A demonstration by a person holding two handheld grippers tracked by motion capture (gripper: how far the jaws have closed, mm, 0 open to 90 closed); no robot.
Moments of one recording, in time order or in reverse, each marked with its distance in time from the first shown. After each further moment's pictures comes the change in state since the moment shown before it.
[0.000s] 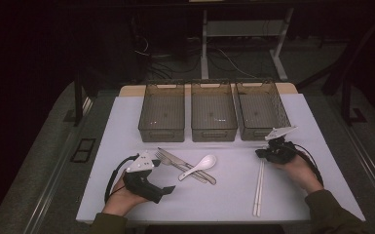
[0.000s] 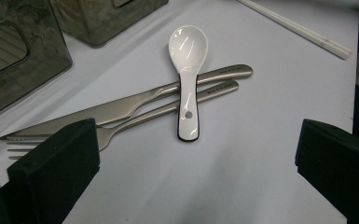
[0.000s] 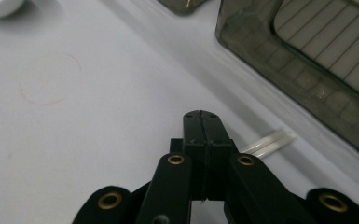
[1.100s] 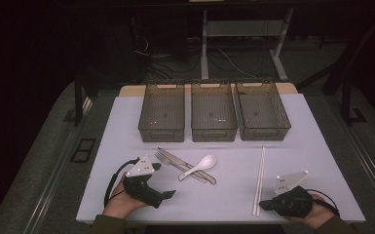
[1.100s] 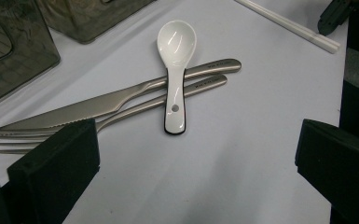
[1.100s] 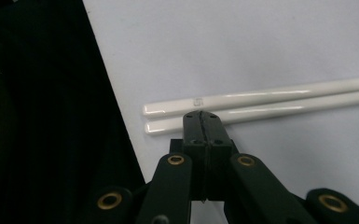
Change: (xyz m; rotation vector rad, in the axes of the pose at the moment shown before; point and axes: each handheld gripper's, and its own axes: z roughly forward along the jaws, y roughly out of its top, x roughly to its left) left arm -0.008 -0.005 -0.003 0.010 -0.013 0.014; right arm 0.096 -0.072 -0.055 0.082 0.308 -0.208
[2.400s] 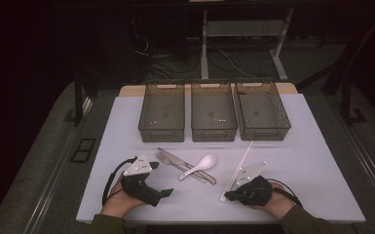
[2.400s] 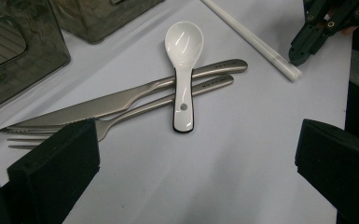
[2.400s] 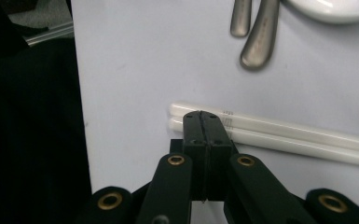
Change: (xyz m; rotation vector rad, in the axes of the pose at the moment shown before) left arm 0.004 -0.001 -0.004 -0.015 0.014 -0.008; right arm 0.006 0.071 0.061 -0.058 0.045 -0.111
